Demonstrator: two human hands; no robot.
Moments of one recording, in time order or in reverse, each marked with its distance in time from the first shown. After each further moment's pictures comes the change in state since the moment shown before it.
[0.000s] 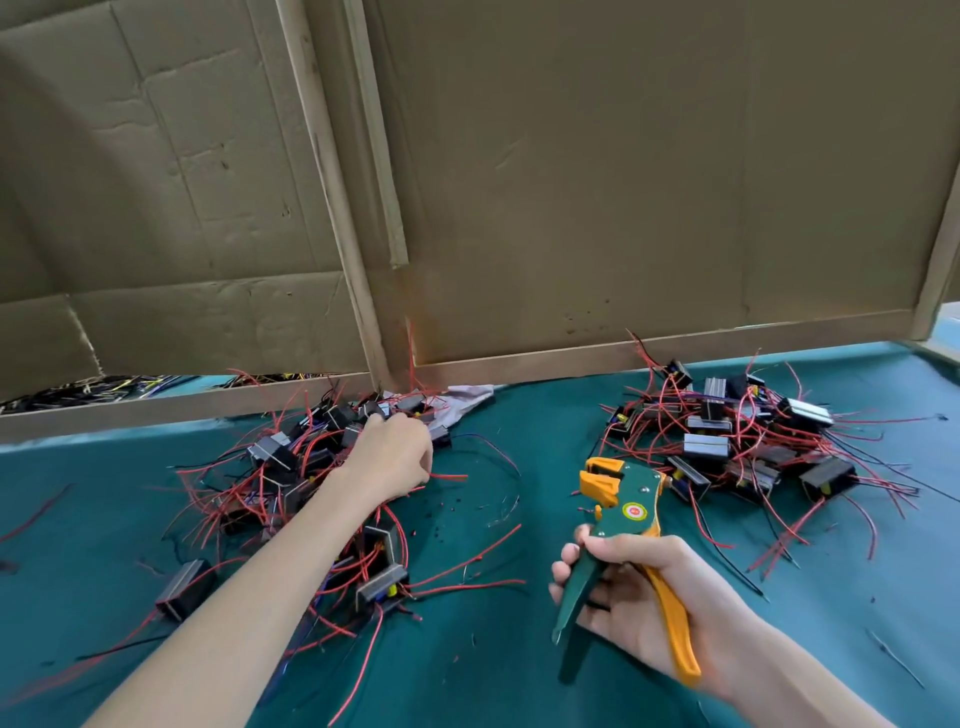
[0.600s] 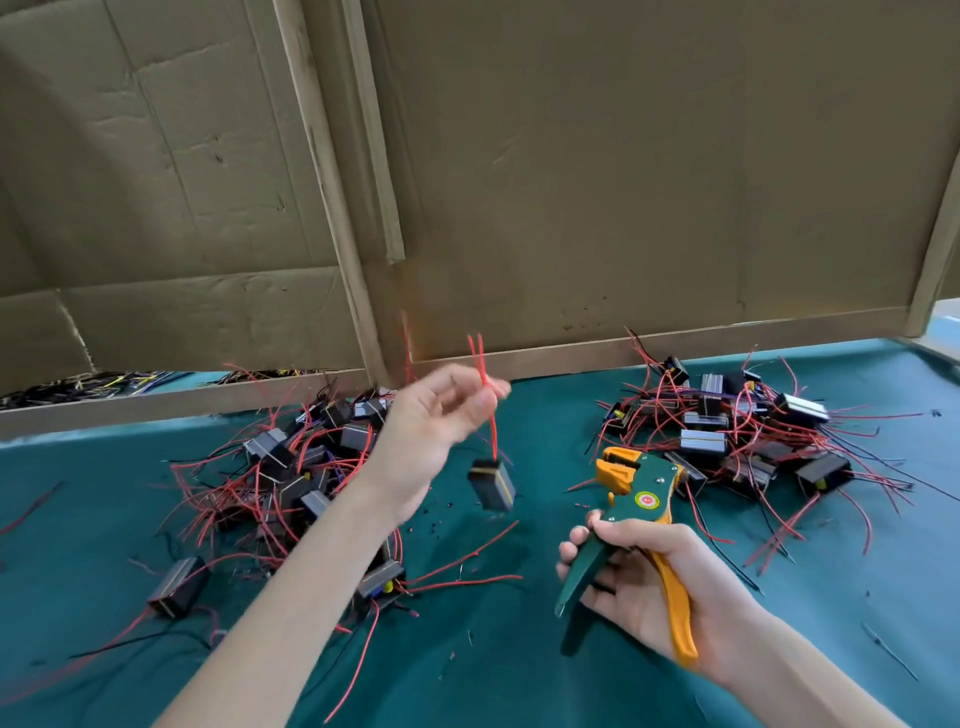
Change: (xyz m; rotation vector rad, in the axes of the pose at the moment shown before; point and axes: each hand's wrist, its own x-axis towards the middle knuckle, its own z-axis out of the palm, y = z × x) left_hand -0.052 0.057 -0.041 -1.698 0.294 0.214; right_hand 0.003 -0.004 -0.005 0.024 0.022 -0.072
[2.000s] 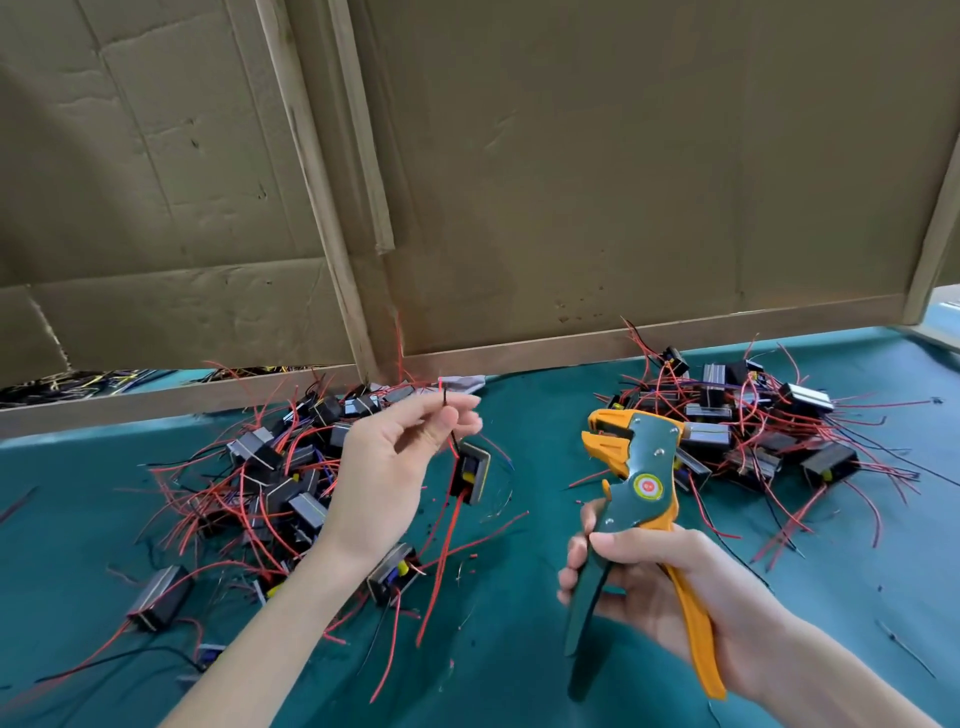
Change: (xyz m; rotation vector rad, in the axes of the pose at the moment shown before) left_hand -0.028 -0.009 -0.011 0.277 0.161 0.147; right_hand -0.012 -0.004 0.004 -0.222 -0.166 -0.083
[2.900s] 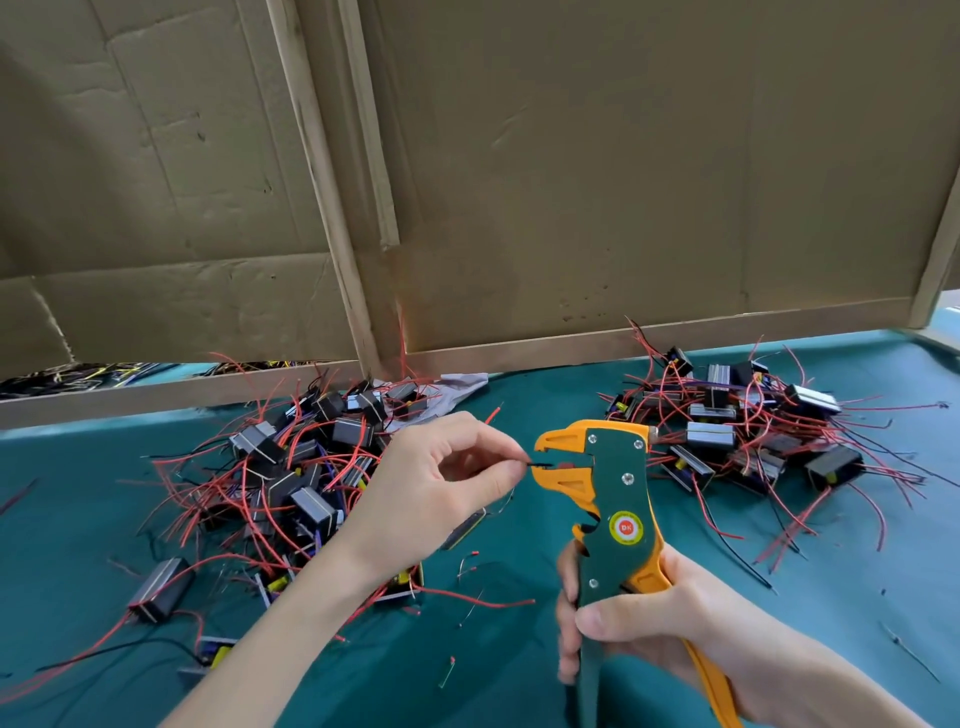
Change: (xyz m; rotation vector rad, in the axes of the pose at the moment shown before) left_hand -0.010 0.020 0.009 0.126 -0.261 -0.006; right_hand -0.003 0.006 -0.003 -0.428 -0.279 -0.009
